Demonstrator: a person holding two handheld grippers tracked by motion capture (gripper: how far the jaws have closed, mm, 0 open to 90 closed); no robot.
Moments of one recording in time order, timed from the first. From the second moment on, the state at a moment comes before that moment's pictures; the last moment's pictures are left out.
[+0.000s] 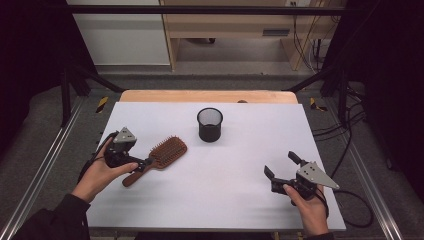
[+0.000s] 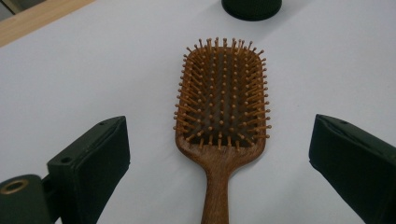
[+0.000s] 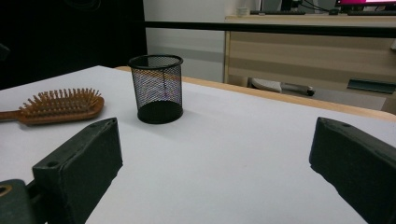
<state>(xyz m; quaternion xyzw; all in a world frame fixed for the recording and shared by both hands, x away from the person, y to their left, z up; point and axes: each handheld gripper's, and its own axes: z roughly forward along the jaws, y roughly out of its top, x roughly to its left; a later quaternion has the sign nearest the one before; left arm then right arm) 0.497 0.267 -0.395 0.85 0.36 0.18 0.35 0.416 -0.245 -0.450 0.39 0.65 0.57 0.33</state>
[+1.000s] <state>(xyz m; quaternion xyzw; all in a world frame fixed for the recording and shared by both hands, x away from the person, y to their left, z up) 0.521 0.260 -0.421 0.88 0.36 0.15 0.29 0.417 -0.247 -0.450 0.39 0.65 0.57 0.33</state>
